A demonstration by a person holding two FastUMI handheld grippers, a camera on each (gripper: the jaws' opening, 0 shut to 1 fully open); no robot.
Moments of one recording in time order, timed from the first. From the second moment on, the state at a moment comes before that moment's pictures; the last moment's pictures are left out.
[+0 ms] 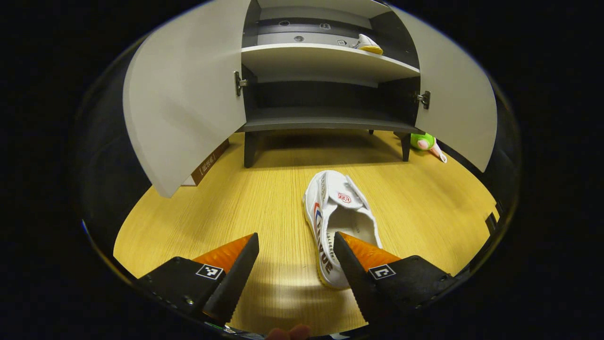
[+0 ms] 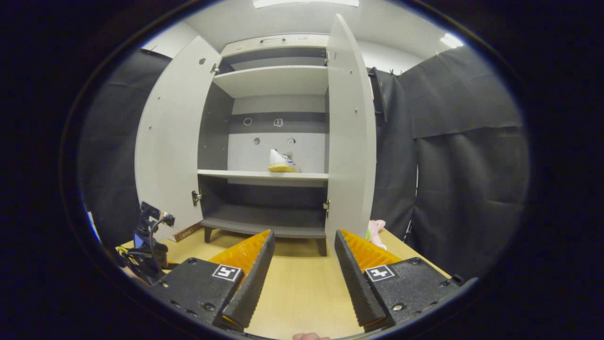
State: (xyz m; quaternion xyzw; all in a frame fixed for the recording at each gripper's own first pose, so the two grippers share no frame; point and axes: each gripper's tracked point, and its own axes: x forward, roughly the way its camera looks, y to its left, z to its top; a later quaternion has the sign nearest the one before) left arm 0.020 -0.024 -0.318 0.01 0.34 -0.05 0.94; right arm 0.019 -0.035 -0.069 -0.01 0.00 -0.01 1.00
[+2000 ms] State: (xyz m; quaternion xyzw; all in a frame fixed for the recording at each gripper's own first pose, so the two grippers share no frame) left arm 0.087 -0.039 -0.323 -0.04 0.31 -0.05 0.95; right arm 0.067 -0.027 -0.099 -0.04 0.06 0.00 1.00
